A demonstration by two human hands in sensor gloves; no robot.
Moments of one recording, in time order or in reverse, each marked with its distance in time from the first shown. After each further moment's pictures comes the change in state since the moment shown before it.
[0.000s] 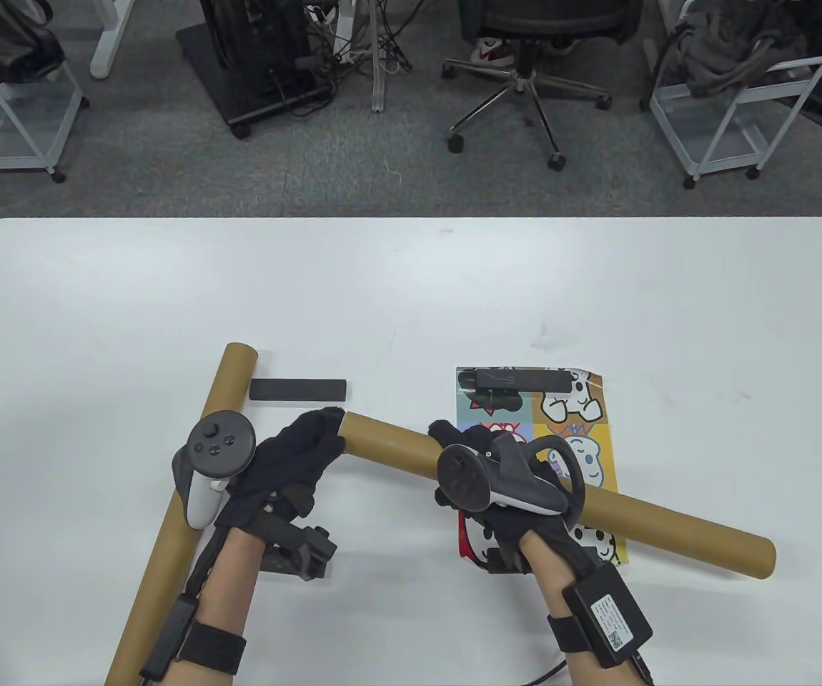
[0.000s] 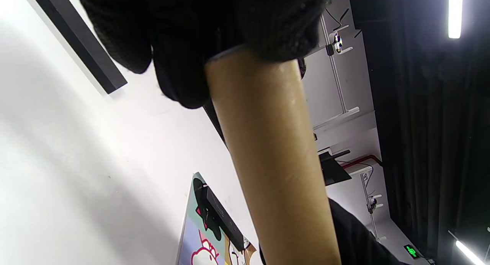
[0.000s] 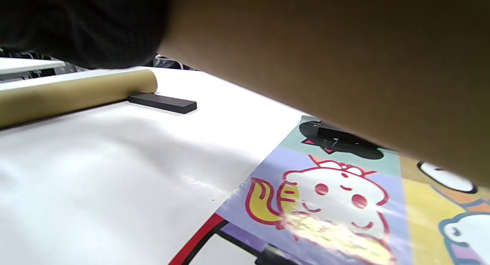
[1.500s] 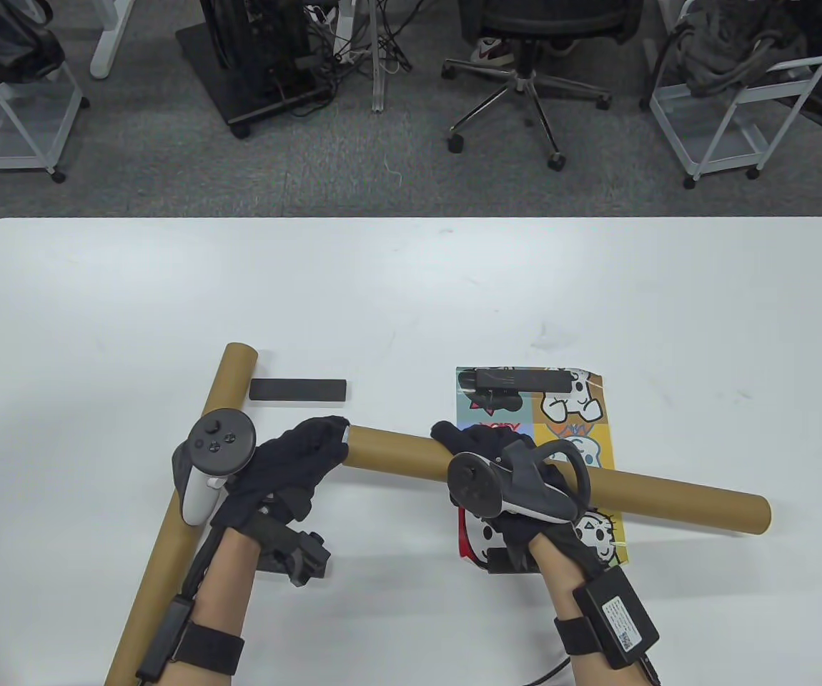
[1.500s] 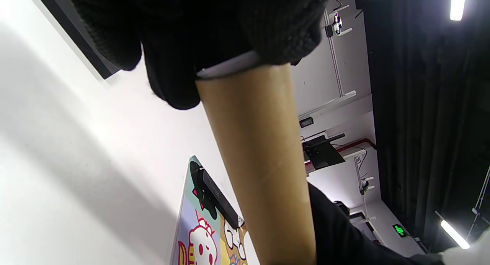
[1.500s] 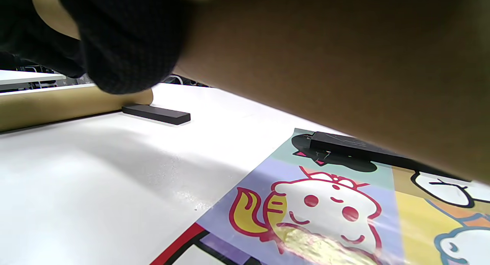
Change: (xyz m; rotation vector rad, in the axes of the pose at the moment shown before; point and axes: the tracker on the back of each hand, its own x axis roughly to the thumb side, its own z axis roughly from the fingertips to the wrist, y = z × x) left_hand 0.000 0.001 -0.002 -0.088 -0.014 0.019; right_hand -0.005 0.004 0.004 -0.081 0.003 0.039
